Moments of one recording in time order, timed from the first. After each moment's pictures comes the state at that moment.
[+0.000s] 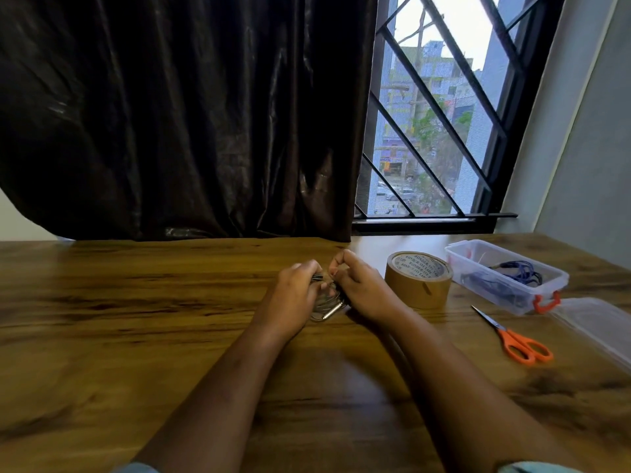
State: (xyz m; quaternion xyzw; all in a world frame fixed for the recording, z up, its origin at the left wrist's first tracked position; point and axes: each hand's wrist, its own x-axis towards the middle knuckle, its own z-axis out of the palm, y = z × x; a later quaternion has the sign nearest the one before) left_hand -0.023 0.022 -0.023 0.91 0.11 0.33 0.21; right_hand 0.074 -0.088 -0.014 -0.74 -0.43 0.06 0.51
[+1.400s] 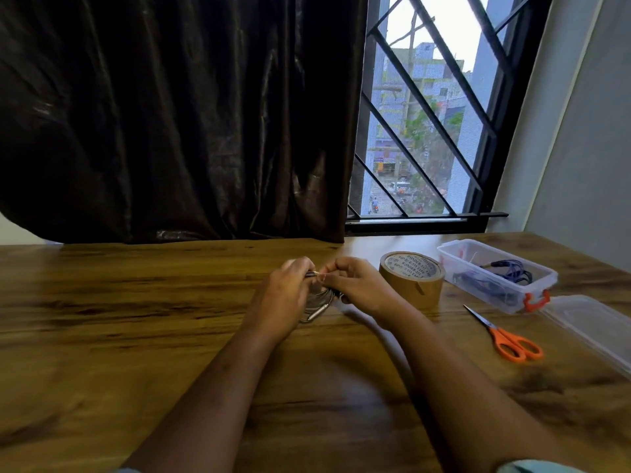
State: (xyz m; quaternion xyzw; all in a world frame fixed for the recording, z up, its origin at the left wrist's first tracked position) left_hand -0.024 0.023 -0.024 0.91 0.09 0.37 0.16; right_hand 0.067 -0.096 0.000 -0.70 -0.41 0.18 0.56
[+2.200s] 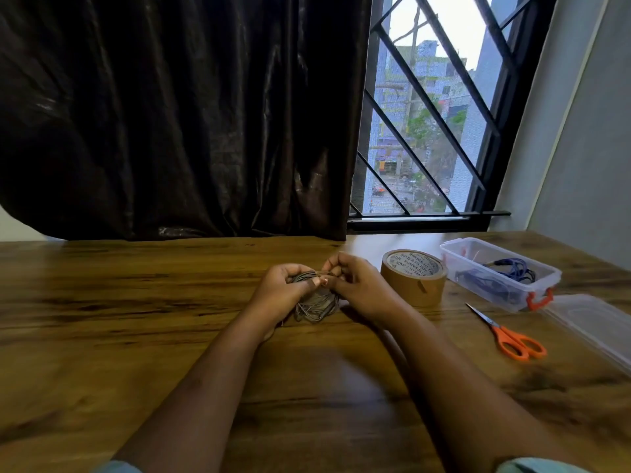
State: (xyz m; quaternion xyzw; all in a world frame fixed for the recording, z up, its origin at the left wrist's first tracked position) left_hand -0.027 0.024 -0.014 0.74 0.14 0.24 0.61; right_hand 0.080 -0.090 -0.017 -0.71 -0.45 0.10 0.53
